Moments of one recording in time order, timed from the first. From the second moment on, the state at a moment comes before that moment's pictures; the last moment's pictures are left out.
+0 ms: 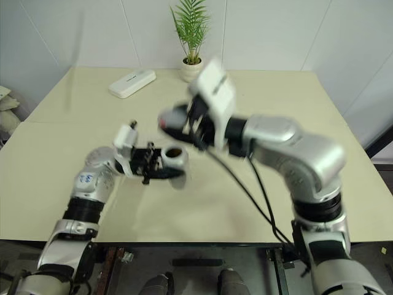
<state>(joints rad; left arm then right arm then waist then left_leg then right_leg) -0.69 0.39 -0.03 0.38 -0.50 0.13 -1.49 -1.05 -0.50 -0.02 -0.47 0.72 1.01 0.42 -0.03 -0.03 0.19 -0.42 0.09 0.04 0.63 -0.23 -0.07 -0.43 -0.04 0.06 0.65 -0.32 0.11</state>
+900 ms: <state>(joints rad) -0.87 0.56 0.14 0.48 -0.46 0.04 -1.35 -0.57 -0.60 -0.03 -0.44 0.49 0.99 0.32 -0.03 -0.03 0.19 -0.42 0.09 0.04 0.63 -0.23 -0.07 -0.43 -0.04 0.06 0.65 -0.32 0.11</state>
